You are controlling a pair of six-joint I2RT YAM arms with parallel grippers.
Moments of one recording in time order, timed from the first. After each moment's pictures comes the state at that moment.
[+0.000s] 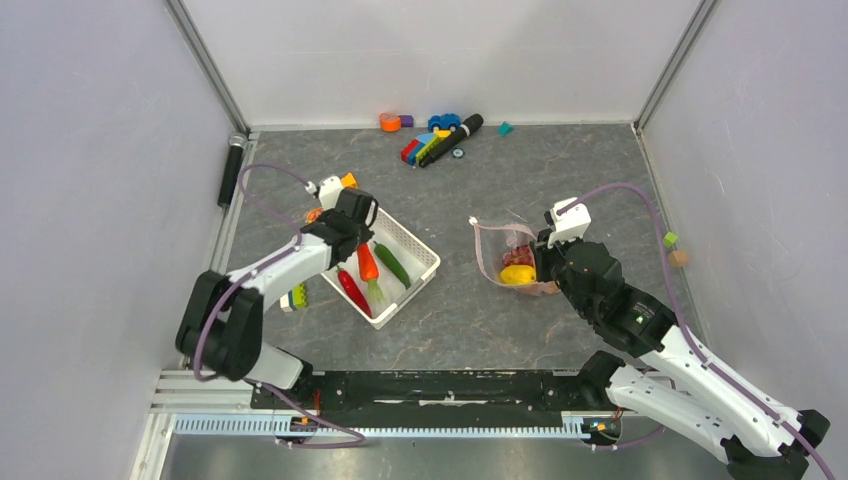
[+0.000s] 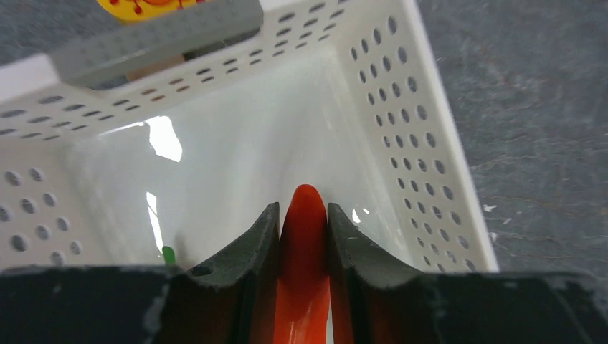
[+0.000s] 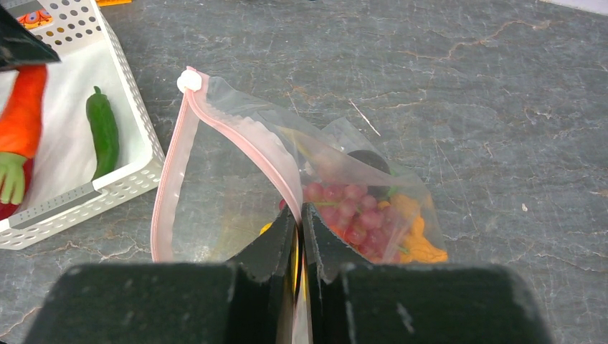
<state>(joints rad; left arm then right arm) -0.44 1.52 0.87 -0.26 -0.46 -0.79 0.79 0.67 0.75 -0.42 0.46 0.15</state>
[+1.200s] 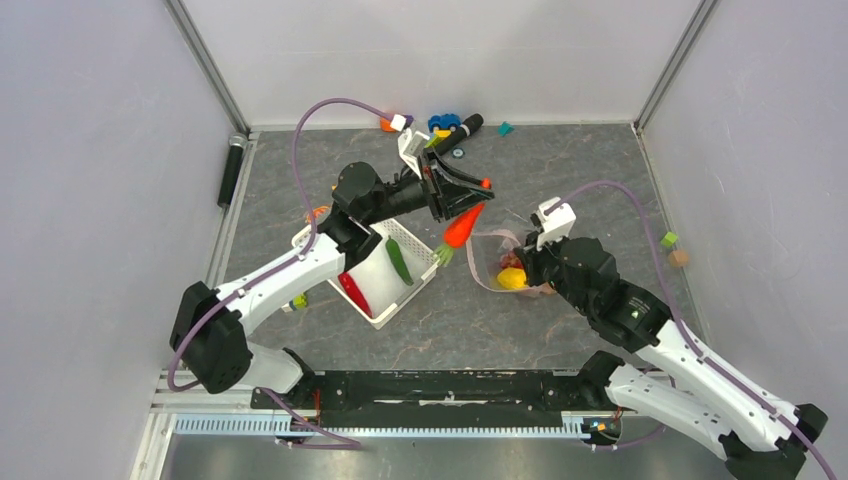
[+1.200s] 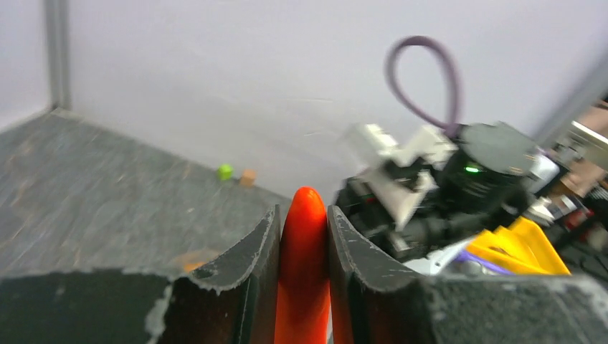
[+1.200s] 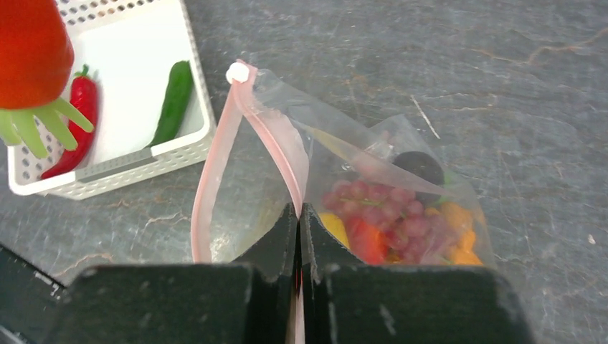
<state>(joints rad) -0.71 1.40 1.09 0.58 0.59 -0.56 0.79 0.69 0.76 -0.41 0.30 0.15</state>
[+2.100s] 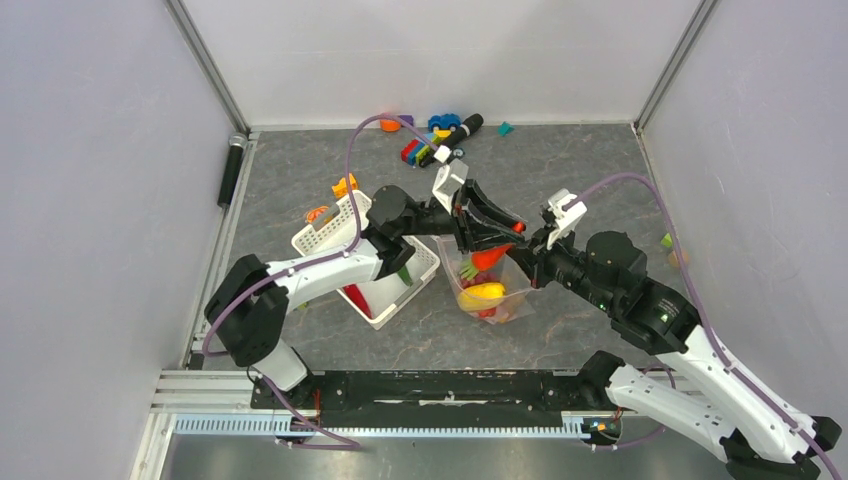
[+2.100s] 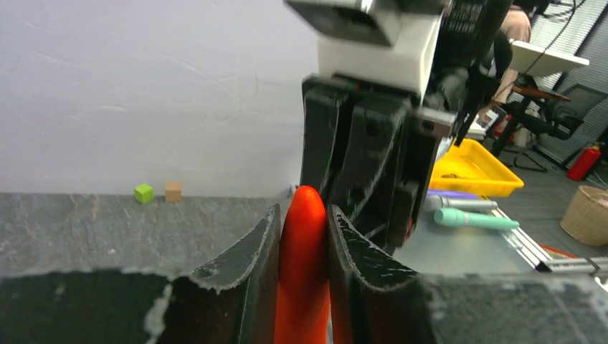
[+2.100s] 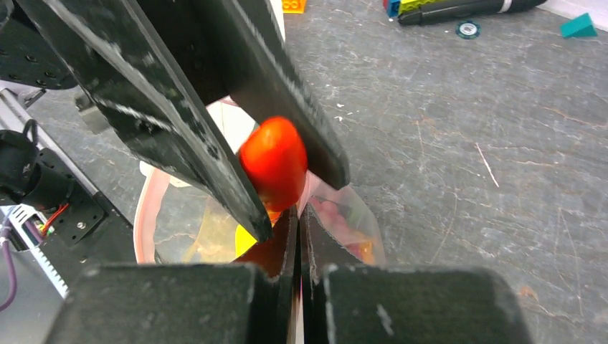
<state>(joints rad) -0.85 1.58 1.08 0.98 0.81 -0.54 0.79 0.69 0.93 -0.50 0.03 0.16</state>
